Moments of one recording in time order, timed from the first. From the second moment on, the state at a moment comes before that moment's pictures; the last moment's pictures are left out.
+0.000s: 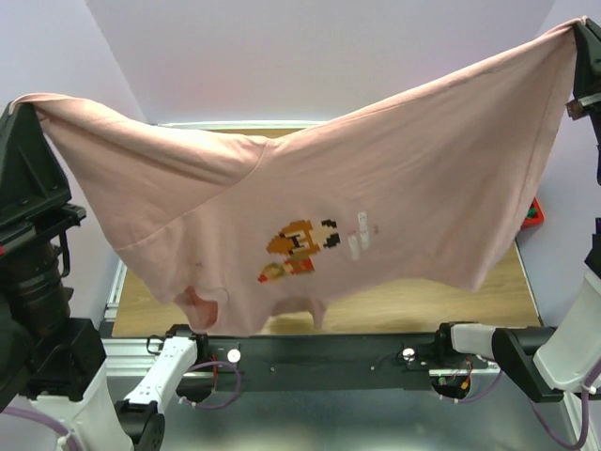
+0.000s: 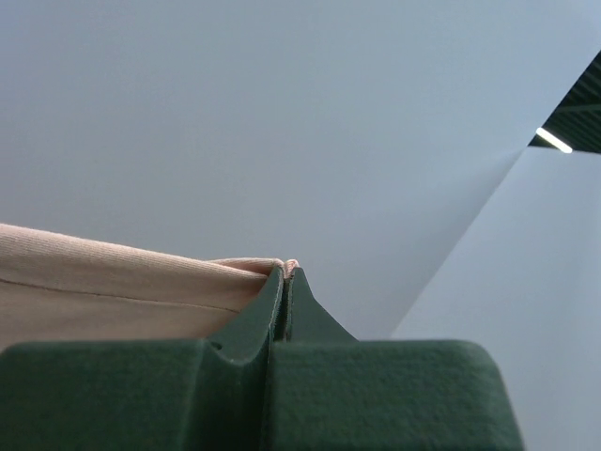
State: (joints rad) left arm -0.06 0.79 1.82 0.05 0.10 -0.24; right arm 0.03 1.28 2.44 -0.62 -0.28 -0.48
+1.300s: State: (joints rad) left arm 0.01 1.81 1.34 0.31 -0.06 -0.05; right arm 0.03 2.15 1.66 -0.12 -0.46 -0.35
